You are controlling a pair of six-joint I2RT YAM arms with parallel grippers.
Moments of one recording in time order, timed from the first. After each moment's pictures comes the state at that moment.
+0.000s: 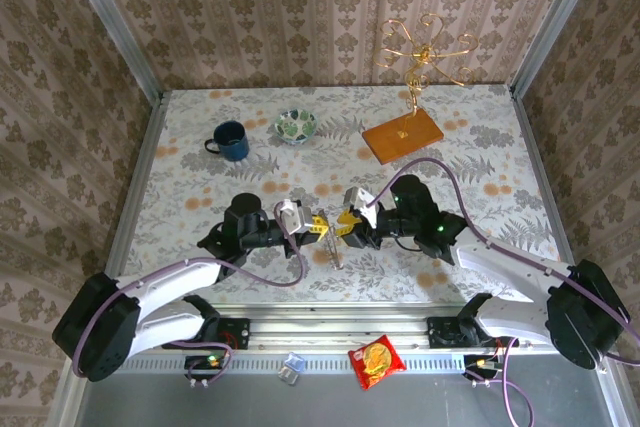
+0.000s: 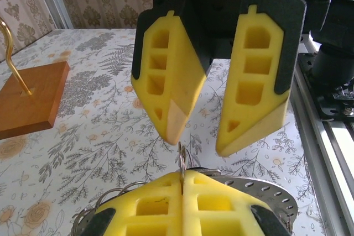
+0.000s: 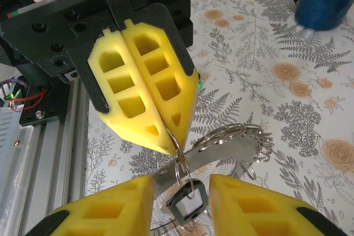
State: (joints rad) left arm -0.72 1.10 0.39 0.44 0.70 0.27; right arm 0.66 1.17 0.63 0.02 -0.58 -0.24
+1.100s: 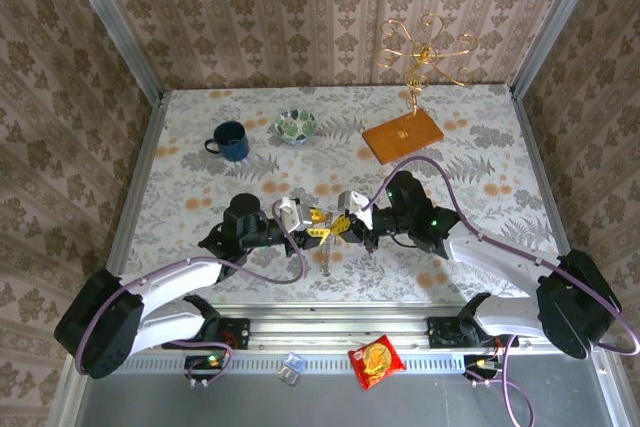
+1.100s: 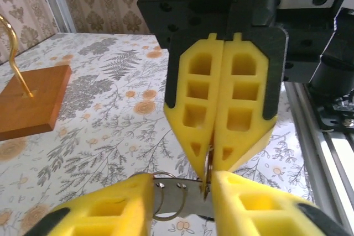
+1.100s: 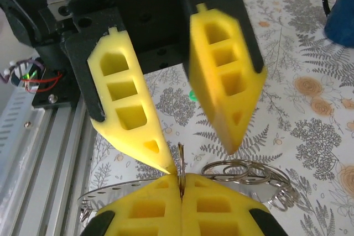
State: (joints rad) left arm -0.71 1.12 0.37 0.50 0.70 0.22; right arm 0.66 1.23 0.69 -0.02 -0.67 -0.37
